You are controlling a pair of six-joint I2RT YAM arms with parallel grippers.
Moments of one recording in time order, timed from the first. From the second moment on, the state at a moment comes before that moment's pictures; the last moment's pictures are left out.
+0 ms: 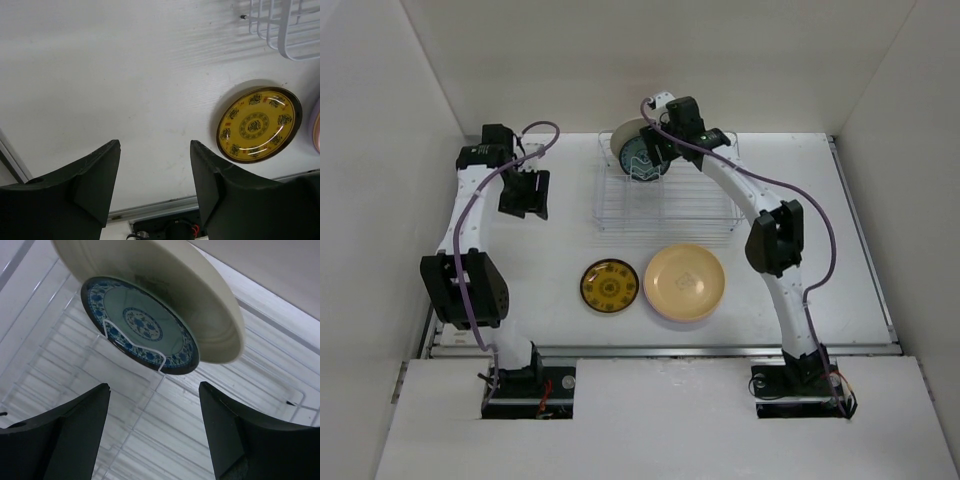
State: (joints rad) left arm 0.05 1.66 1.62 -1.14 0.19 0.16; right arm 0.50 2.34 2.36 -0.60 0.02 -0.08
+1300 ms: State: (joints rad) left arm 0.05 1.77 1.64 -1.18 0.12 0.16; right arm 0.47 2.41 2.17 -0.21 0.04 -0.06
